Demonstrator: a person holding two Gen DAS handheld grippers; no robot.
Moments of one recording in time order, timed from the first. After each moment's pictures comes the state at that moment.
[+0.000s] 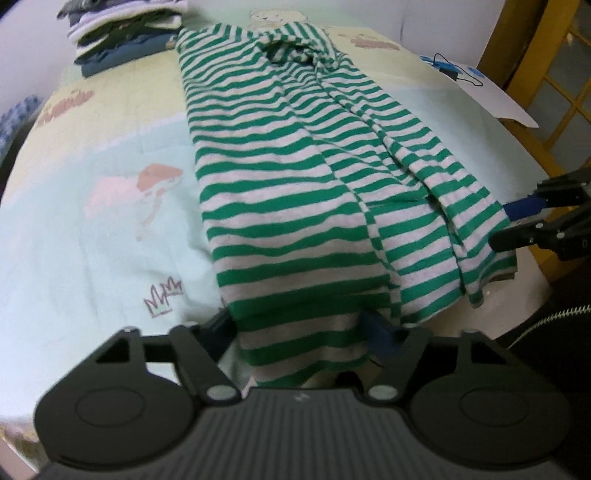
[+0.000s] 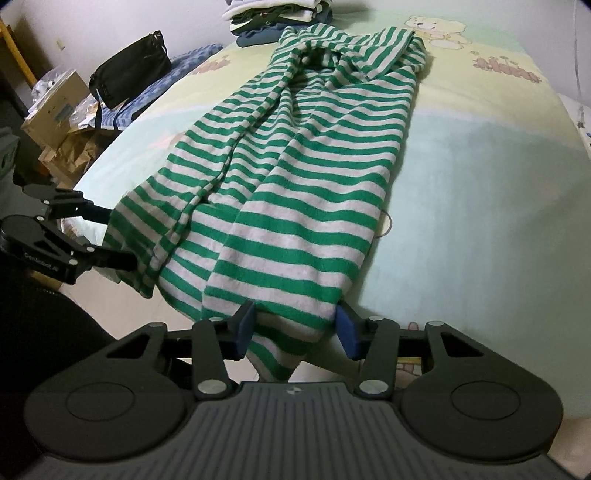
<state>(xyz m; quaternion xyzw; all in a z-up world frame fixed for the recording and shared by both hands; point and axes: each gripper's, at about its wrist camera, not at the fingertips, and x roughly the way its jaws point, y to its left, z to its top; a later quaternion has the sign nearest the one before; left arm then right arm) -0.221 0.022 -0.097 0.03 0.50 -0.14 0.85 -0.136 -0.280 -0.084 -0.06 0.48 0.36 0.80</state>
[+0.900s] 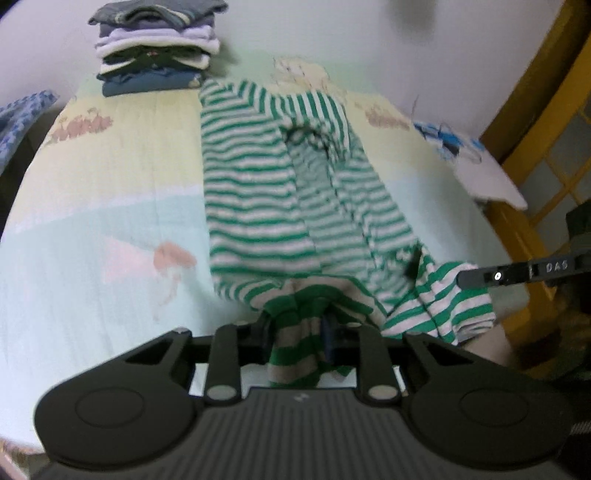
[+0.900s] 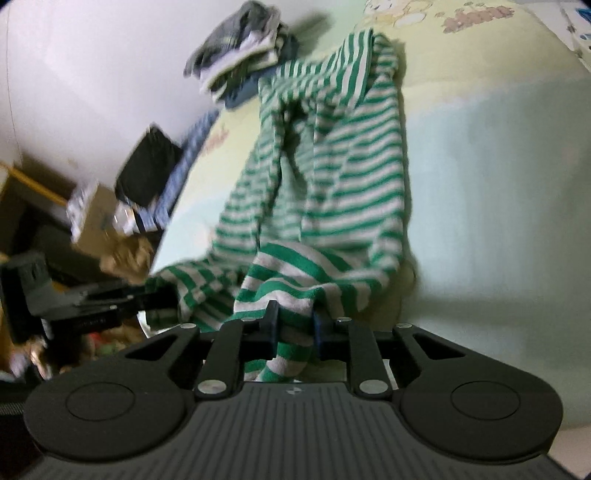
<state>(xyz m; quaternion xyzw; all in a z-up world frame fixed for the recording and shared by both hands) -0.175 0.049 -0.028 -0.08 0.46 -0.14 0.87 -0.076 -0.307 -0.062 0.19 0.52 0.36 0.75</state>
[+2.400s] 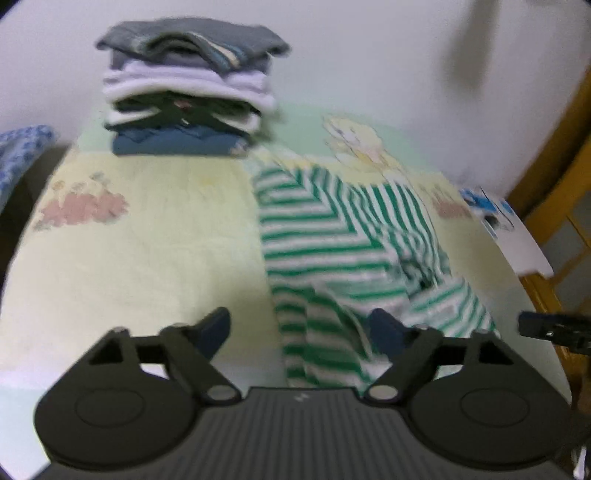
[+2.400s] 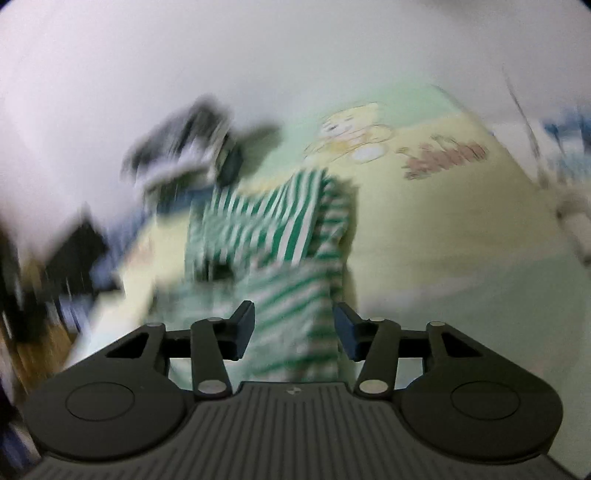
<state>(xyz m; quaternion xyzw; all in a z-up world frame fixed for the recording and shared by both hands) -0.021 0.113 -0.046 -0.10 0.42 -0.13 0.89 0.004 -0.266 -0.047 0.09 0.39 0.26 0.88</state>
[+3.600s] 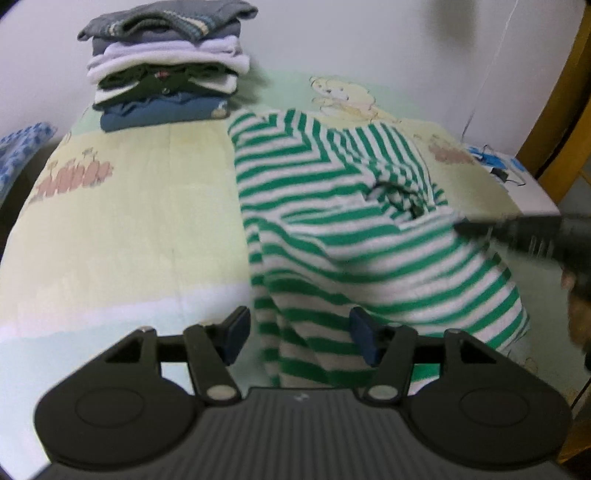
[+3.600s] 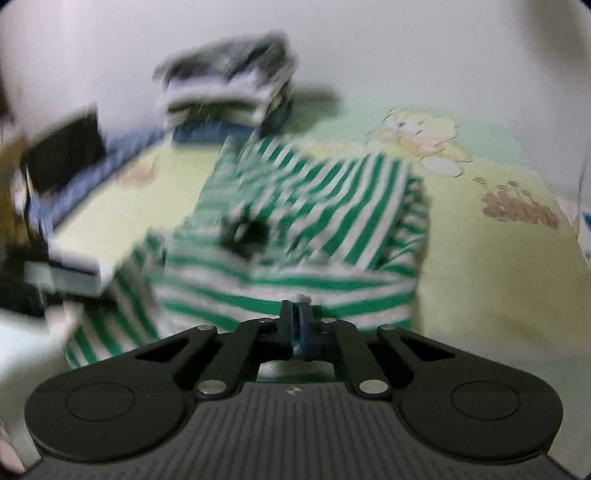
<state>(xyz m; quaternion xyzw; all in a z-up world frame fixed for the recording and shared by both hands) -0.054 0.068 -0.076 -0.05 0.44 -0.09 0.89 0.030 -0.190 -0.066 -0.03 0.36 0.29 0.89</state>
